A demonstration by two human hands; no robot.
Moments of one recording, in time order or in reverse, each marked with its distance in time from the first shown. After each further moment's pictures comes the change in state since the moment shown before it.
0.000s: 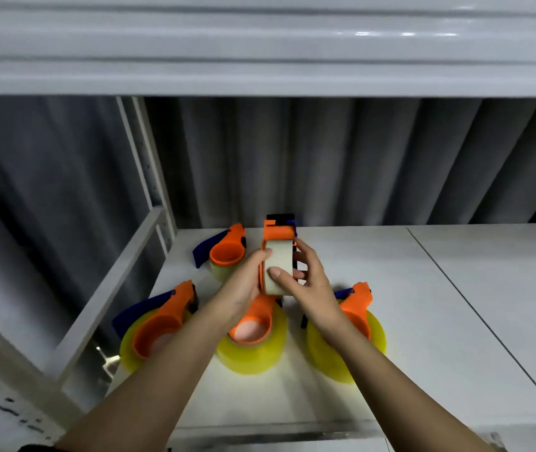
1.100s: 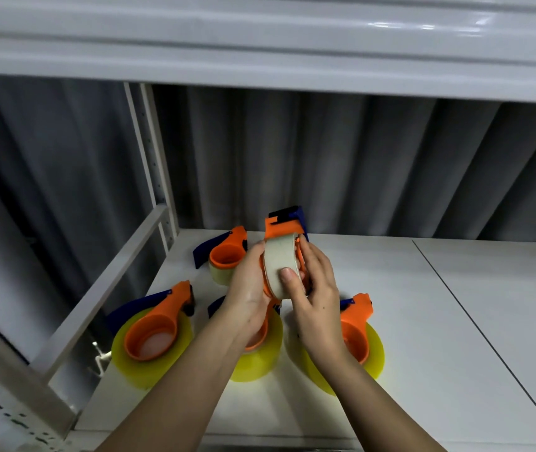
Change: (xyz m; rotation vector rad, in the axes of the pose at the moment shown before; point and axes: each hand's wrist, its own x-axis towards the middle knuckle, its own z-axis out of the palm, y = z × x) left_hand -0.018 0.010 0.030 -0.294 0.187 0.019; right_hand -0.018 -0.016 0.006 -0.171 0.193 -0.234
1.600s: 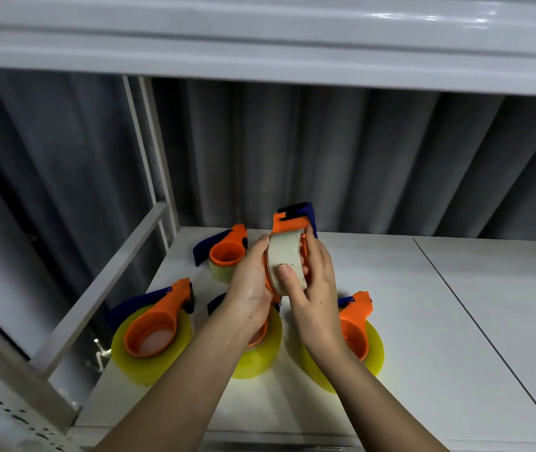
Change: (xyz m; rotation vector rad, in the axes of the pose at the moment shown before) left_hand 0.001 -0.002 0.001 0.014 -0.043 0.002; right_hand 0.002 -0.003 0.000 -0.028 -0.020 -0.003
